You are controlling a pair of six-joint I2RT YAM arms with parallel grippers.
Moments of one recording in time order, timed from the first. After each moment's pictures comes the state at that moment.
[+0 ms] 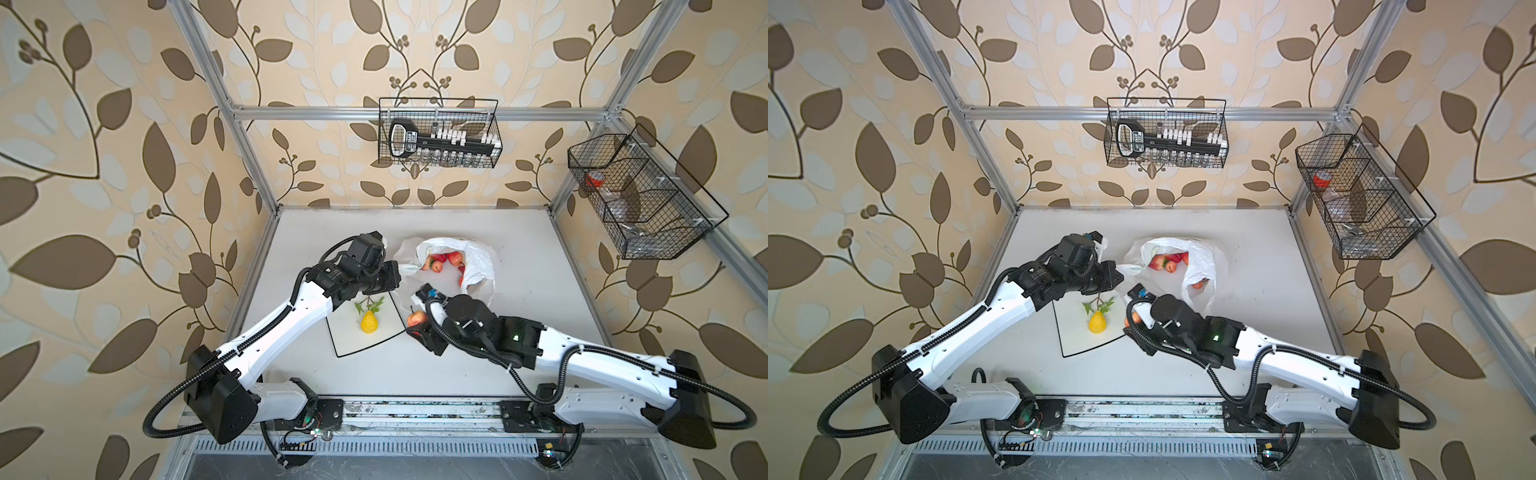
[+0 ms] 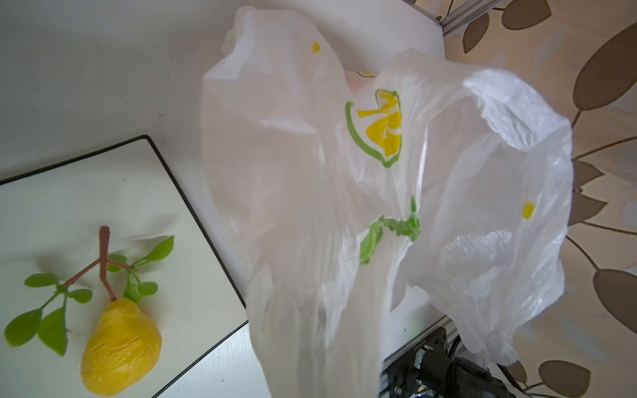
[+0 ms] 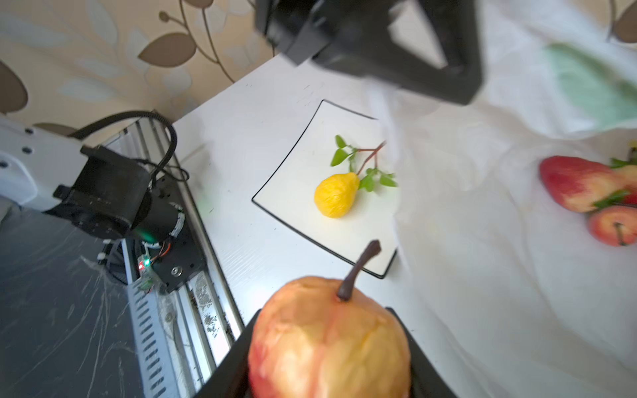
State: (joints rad) left arm -0.61 1.29 1.17 -0.64 0.18 -0.75; right arm 1.12 1.19 0.88 -0.30 0.08 0.25
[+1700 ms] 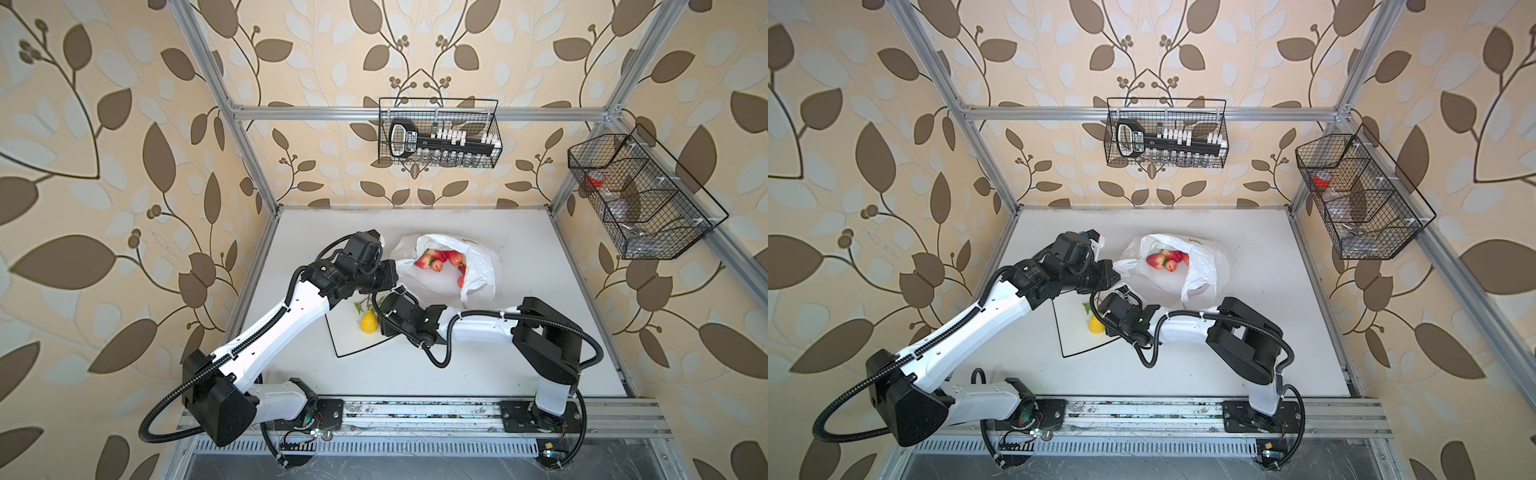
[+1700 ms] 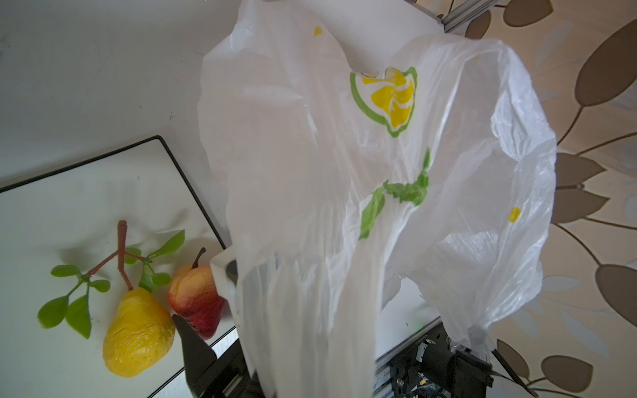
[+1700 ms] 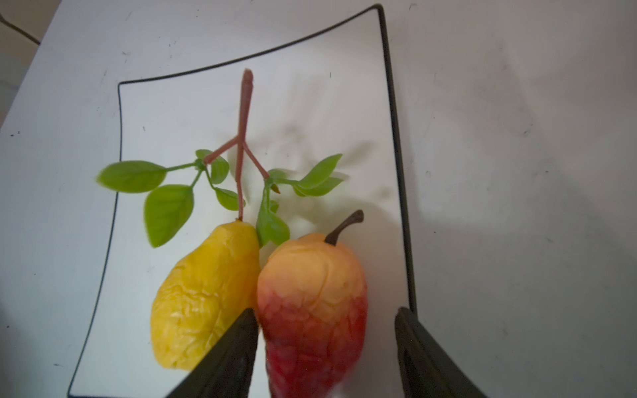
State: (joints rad) left arm -0.60 1.27 1.20 -0.70 0.19 -0.73; right arm 1.06 1.85 1.12 -0.15 0.29 0.73
